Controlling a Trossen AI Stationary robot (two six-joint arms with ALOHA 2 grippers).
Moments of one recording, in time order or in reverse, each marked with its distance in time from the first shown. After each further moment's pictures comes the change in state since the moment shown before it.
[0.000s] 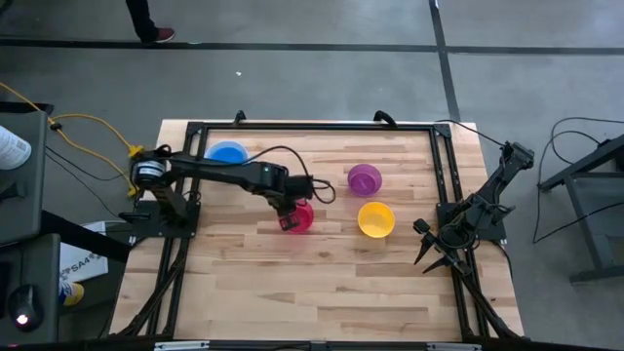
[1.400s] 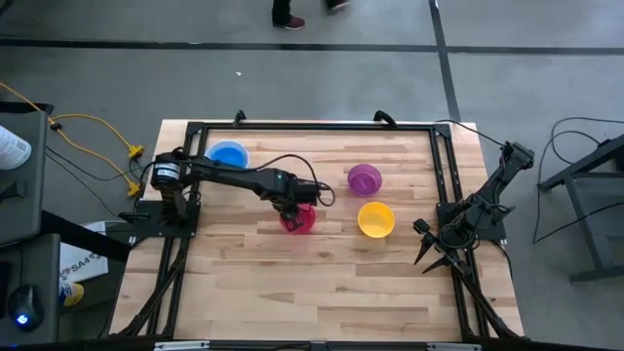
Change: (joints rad) left arm 0.000 0.128 0.002 -0.008 -0.062 -0.126; right arm 0.000 0.000 0.000 0.002 0.002 0.000
